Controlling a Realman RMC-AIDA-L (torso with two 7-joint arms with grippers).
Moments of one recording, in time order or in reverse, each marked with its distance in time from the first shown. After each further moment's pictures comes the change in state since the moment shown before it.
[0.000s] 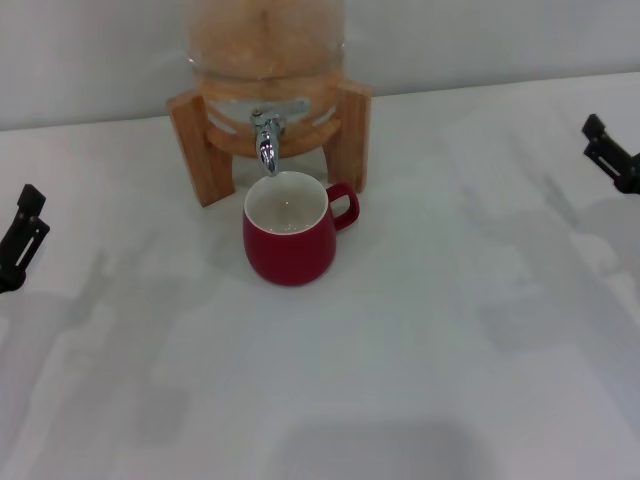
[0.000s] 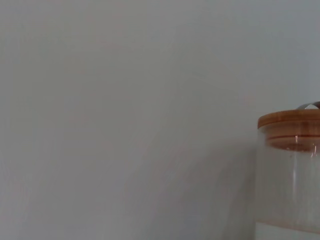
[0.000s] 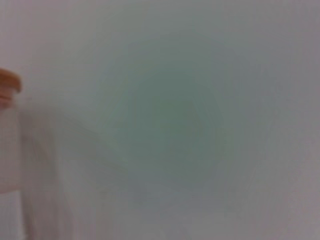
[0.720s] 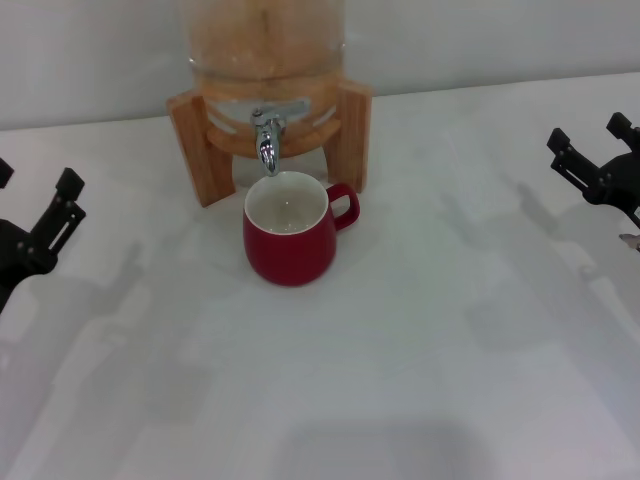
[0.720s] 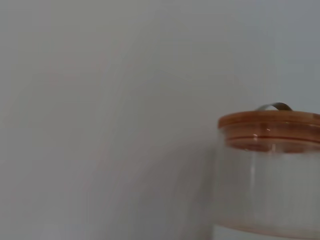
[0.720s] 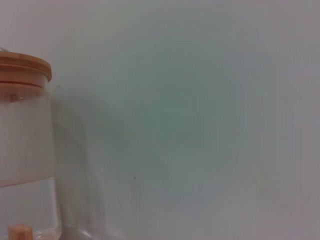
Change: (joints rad) left arm -0.052 0.015 0.006 -0.003 0.076 0.000 -0.044; right arm 0.016 0.003 -0.074 0.002 0.002 0.018 0.038
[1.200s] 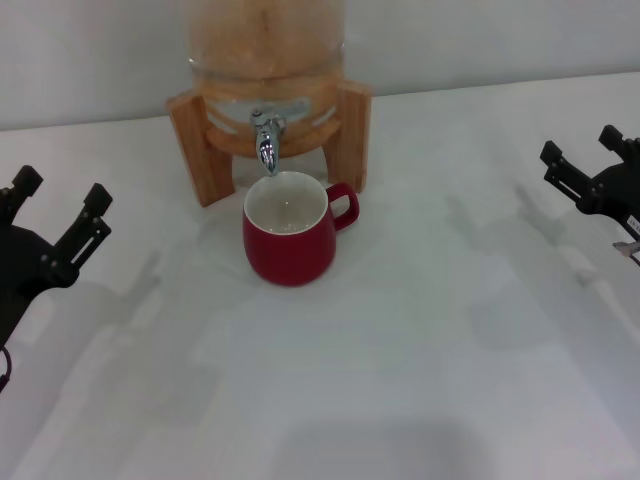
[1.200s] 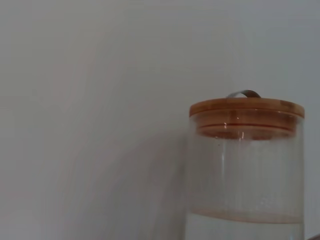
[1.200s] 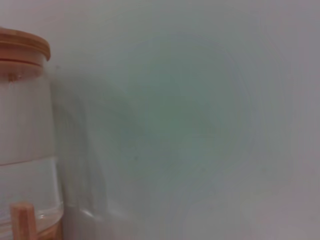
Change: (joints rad) left arm 0.000 0.015 -0.001 0.007 0.091 0.000 -0.006; right arm 0.002 0.000 -0.023 0.001 0.000 0.041 0.006
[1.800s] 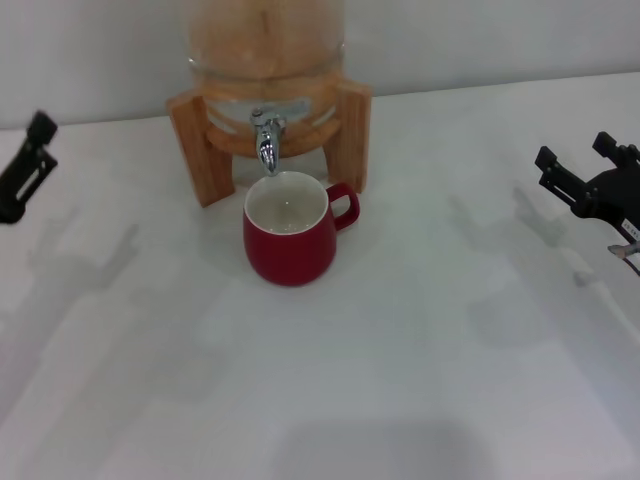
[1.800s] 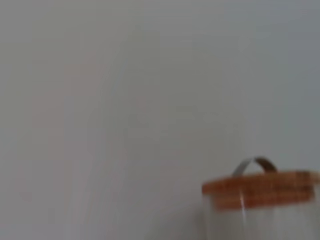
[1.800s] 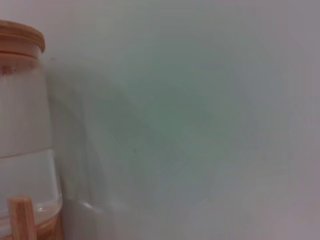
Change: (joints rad) left arm 0.007 0.085 -0.026 0.162 -0.037 0.014 0.095; right arm 0.004 0.002 -0.014 -0.001 0.007 0.029 0.025
